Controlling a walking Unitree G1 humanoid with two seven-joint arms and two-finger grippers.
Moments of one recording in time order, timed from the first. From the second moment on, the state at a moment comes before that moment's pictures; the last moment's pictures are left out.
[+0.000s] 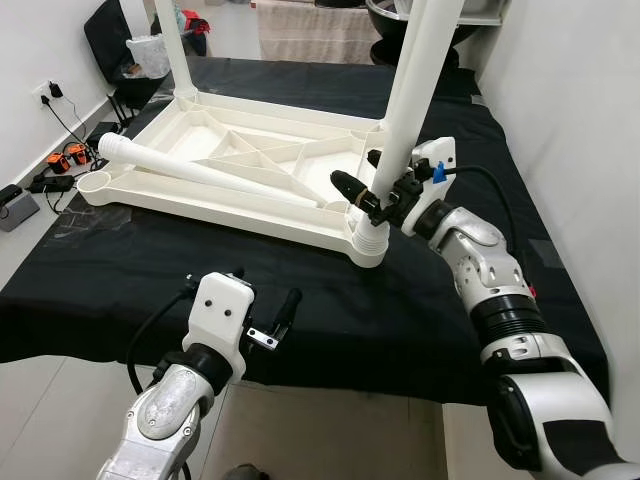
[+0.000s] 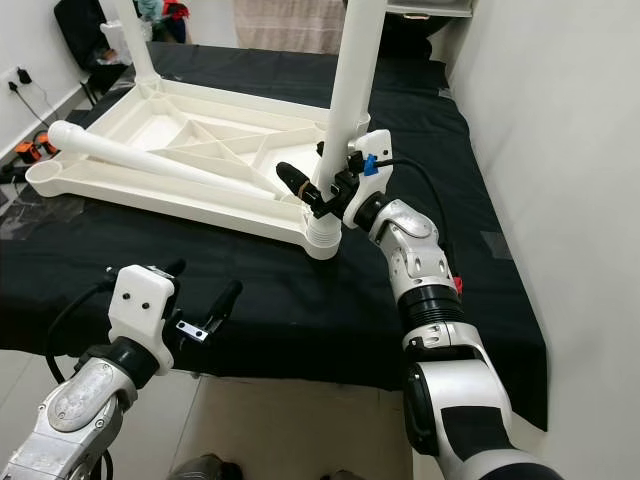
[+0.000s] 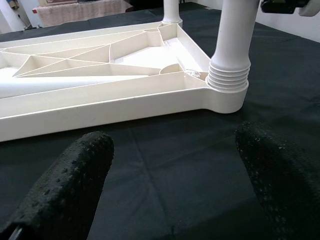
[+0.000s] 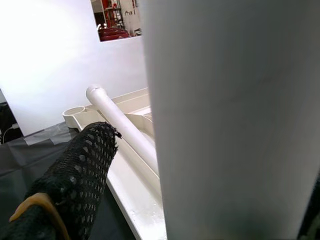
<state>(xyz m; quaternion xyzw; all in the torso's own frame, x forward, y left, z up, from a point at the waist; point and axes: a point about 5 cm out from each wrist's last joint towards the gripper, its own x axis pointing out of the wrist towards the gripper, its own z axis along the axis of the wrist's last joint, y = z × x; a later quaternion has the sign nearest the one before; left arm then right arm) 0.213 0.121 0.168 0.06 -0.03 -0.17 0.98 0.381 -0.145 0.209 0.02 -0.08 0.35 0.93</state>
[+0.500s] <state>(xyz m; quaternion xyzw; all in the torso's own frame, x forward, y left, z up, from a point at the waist) 0.213 0.119 0.168 0.06 -0.03 -0.17 0.98 0.382 -0.151 0.202 -0.01 -0.06 0.36 0.93</state>
